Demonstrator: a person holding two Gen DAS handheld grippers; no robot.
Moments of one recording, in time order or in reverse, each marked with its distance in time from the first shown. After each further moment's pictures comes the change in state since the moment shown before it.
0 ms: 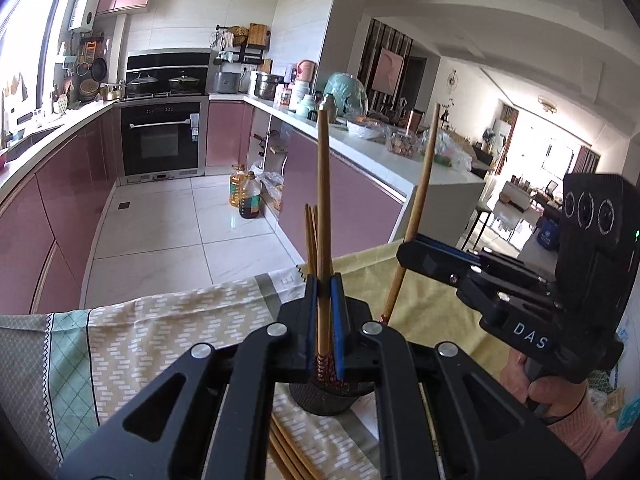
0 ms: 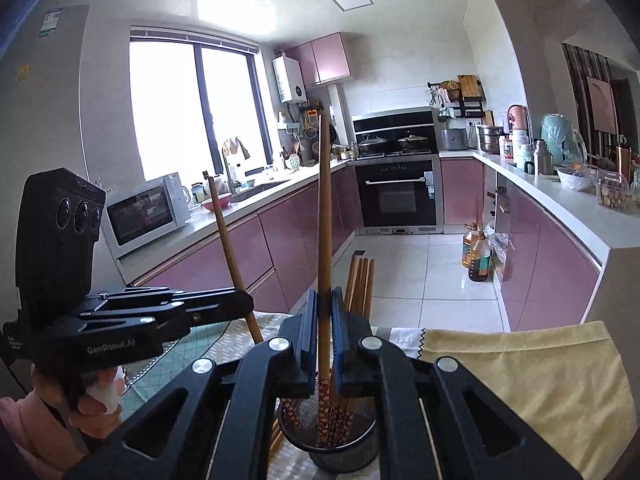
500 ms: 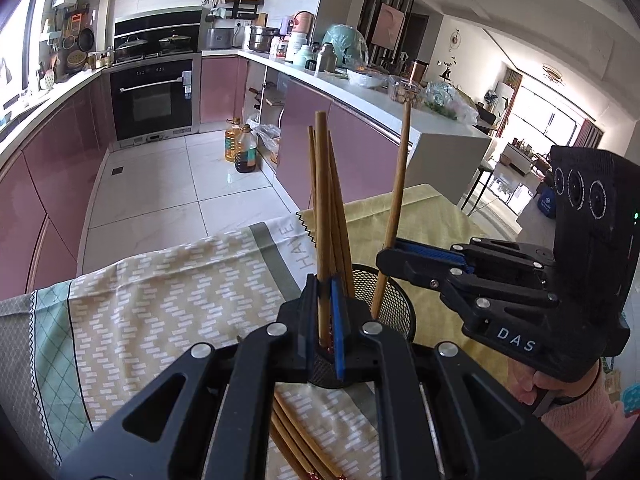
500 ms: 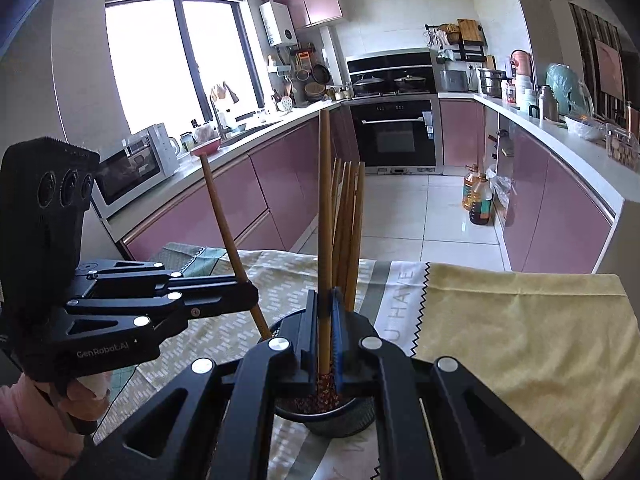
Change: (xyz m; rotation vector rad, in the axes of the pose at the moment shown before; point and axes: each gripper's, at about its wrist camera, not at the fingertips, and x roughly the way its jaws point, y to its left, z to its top) left arm 0.048 0.014 -0.017 -0.013 0.164 -0.025; right arm 0.044 -0.010 -0.027 0.035 0.217 -0.007
